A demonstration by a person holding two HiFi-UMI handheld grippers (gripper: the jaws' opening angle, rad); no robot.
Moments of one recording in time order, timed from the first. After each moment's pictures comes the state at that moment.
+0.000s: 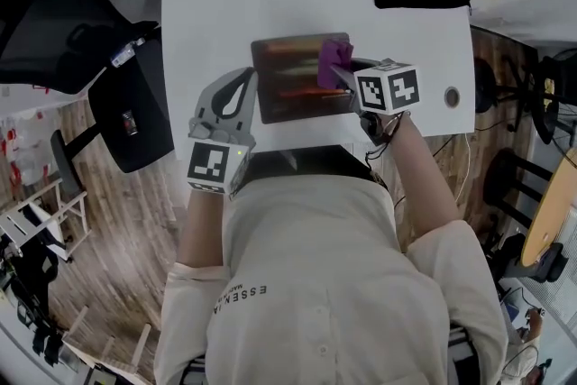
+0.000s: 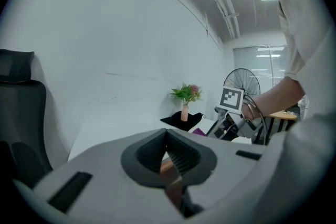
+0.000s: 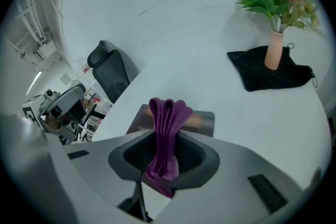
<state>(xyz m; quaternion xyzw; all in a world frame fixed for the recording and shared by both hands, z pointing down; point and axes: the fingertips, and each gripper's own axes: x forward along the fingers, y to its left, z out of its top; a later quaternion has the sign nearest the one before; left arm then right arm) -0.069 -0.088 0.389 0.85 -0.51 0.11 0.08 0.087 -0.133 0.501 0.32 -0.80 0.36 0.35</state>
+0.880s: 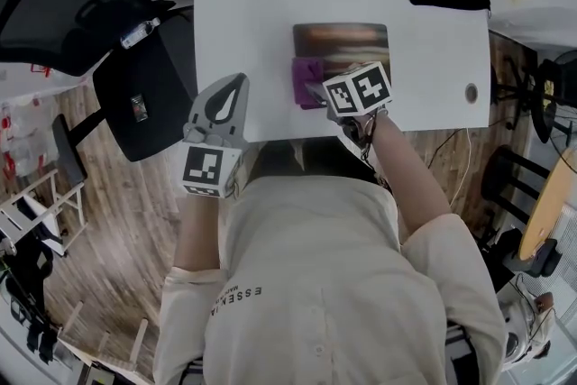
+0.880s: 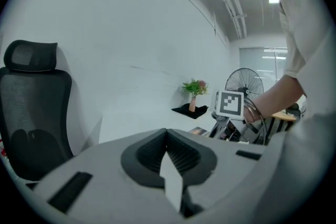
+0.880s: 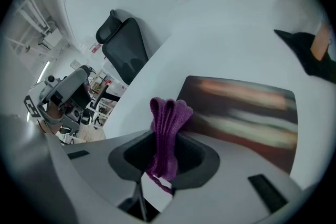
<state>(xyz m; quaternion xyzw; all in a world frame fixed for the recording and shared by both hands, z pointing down) -0.180 -0.035 0.425 0.84 -0.52 0.13 0.11 -0.053 -0.051 0.551 0.22 -0.79 0.38 0.42</state>
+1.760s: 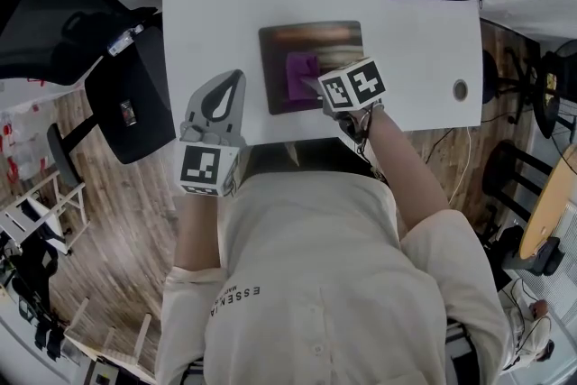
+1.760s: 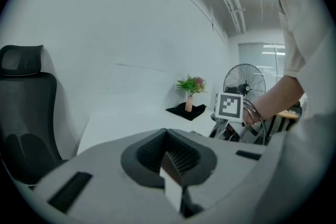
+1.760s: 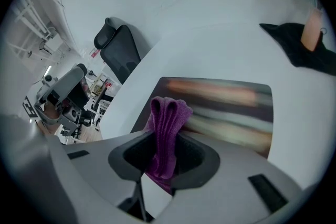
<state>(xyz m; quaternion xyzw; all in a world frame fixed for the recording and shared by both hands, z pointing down) -0.110 -0.068 0.423 0.84 -0.52 0.14 0.10 0.012 -0.080 0.560 0.22 -0.79 0.40 0.41</state>
